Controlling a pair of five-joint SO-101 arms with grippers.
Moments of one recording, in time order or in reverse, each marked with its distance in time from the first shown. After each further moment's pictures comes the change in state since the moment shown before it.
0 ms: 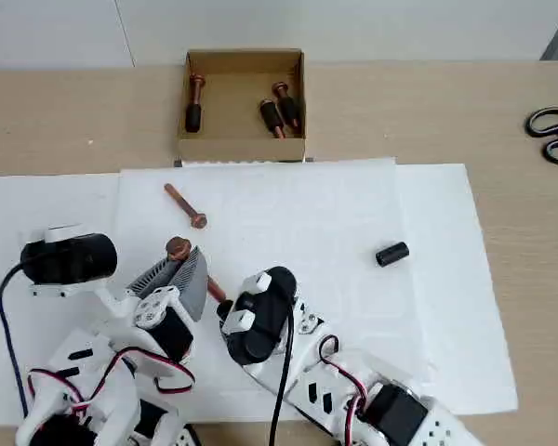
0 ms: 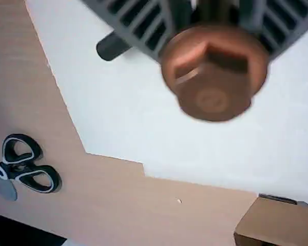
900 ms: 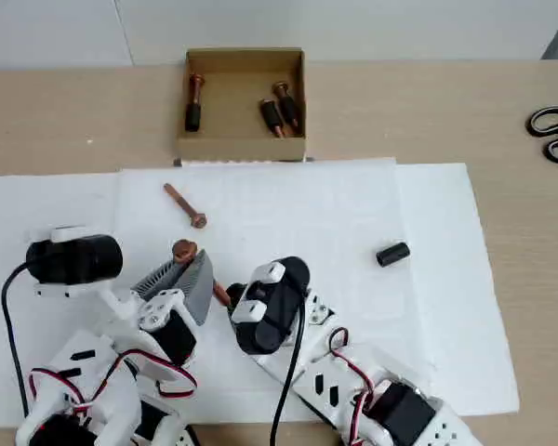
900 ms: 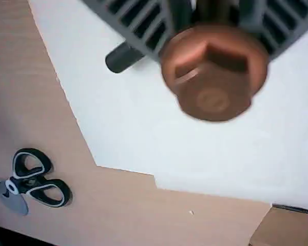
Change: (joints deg) left arm 2.0 -0.1 0.4 0.1 0.0; right arm 4.4 0.0 -1.7 -1.1 2.3
